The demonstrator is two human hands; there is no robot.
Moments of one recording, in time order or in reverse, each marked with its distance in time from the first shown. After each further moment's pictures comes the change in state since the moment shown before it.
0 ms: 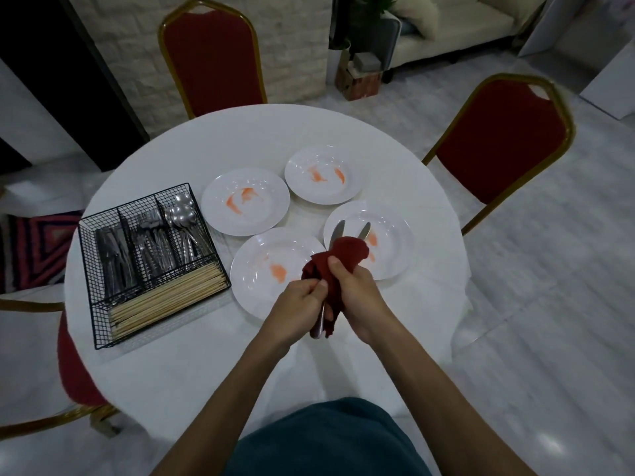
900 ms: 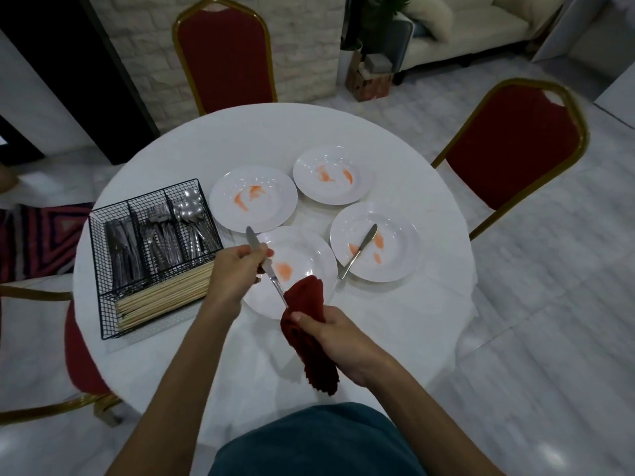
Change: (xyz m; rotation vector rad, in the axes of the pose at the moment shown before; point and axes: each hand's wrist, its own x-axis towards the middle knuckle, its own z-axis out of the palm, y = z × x) left_hand 0.026 -0.008 -0.075 -0.240 0.431 -0.062; right_hand -0.052 0.017 0.016 -0.206 -0.354 0.186
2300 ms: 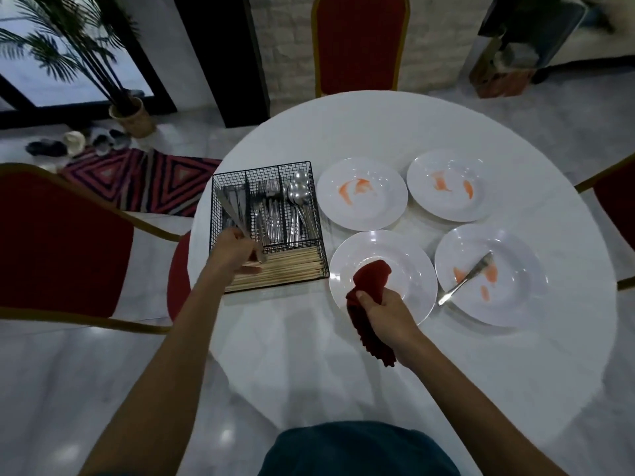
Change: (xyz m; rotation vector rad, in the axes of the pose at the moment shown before) left_hand 0.080 -0.060 -0.171 -0.037 0.218 -0.314; right_hand 0.092 -0.024 0.048 -0.300 0.103 0.007
